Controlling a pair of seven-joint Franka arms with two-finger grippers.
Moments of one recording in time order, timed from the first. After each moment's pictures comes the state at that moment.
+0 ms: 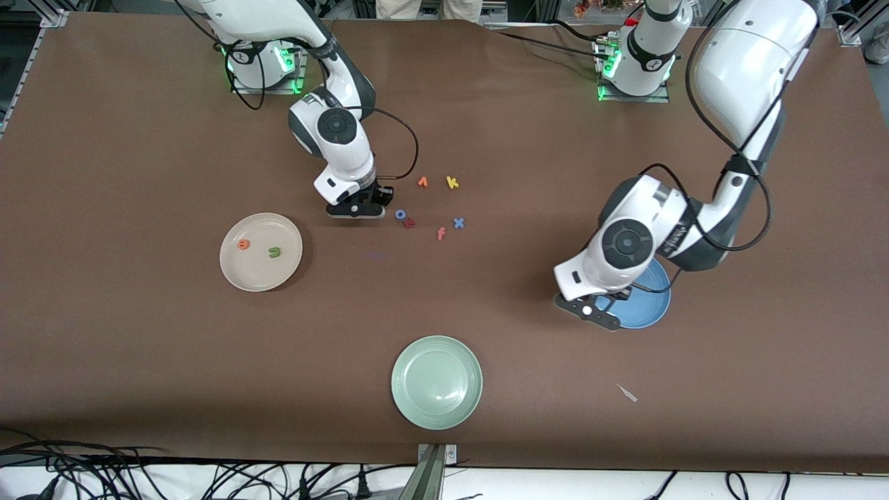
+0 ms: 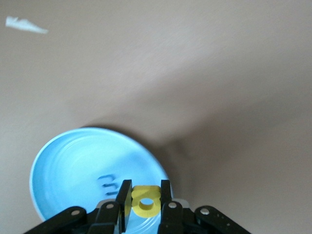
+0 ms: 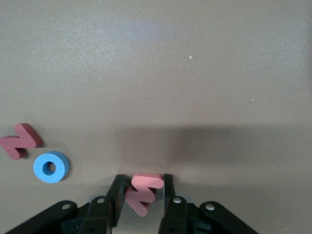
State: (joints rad) left arm 0.06 0.69 -0.47 -1.53 0.45 1.98 -0.12; right arm 0.56 0.43 0.10 -2.24 -0.15 2.69 0.79
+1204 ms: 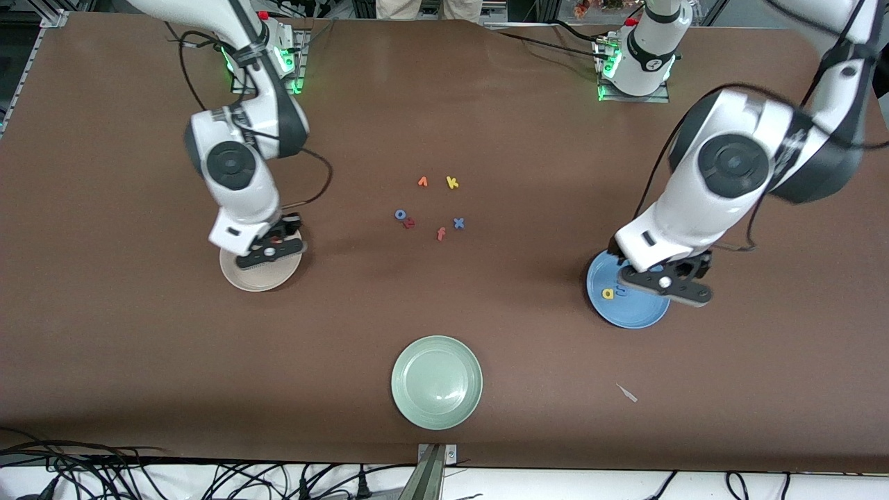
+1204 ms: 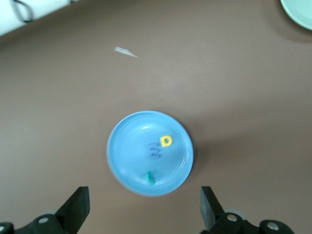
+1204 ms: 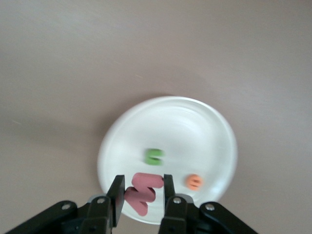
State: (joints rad) left arm 0.11 0.38 -0.49 -1.47 0.33 1.77 -0.13; right arm 0.55 0.30 -0.27 -2.02 -0.17 2.23 -0.01
